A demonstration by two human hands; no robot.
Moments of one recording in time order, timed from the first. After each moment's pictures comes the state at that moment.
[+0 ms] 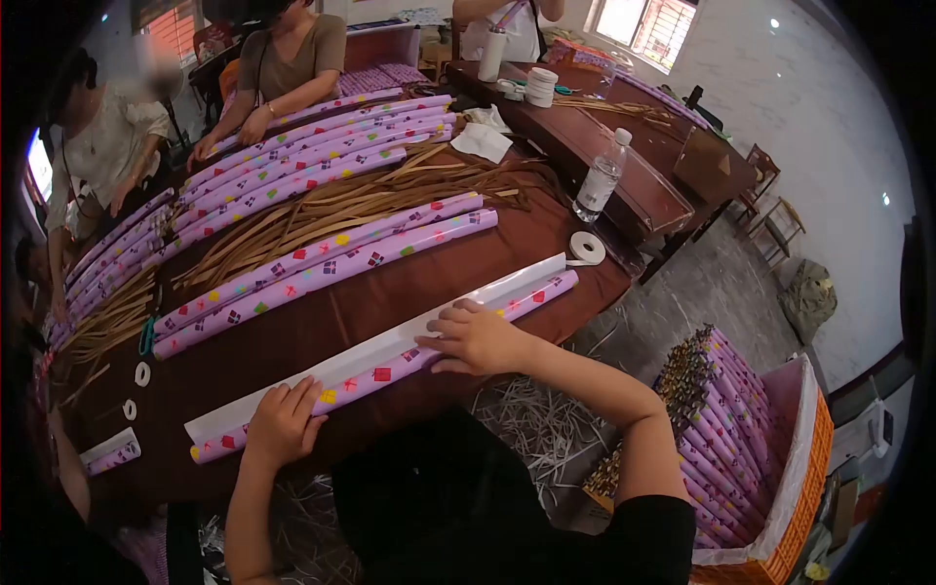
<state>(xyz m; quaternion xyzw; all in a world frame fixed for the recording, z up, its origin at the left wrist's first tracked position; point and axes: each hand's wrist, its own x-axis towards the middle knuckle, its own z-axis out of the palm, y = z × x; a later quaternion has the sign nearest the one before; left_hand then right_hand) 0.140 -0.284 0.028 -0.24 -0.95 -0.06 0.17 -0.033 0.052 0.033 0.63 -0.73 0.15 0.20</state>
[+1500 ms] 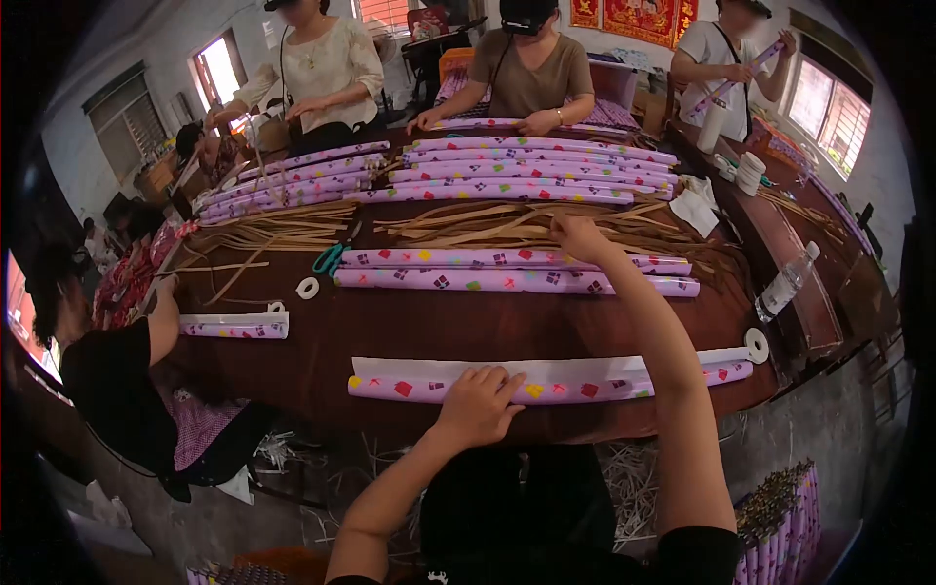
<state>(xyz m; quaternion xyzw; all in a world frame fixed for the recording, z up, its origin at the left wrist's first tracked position) 0.144 -0.248 0.011 -0.11 -0.96 -0.14 0.23 -0.217 -0.172 0.052 0.47 -0.85 0.23 0.06</state>
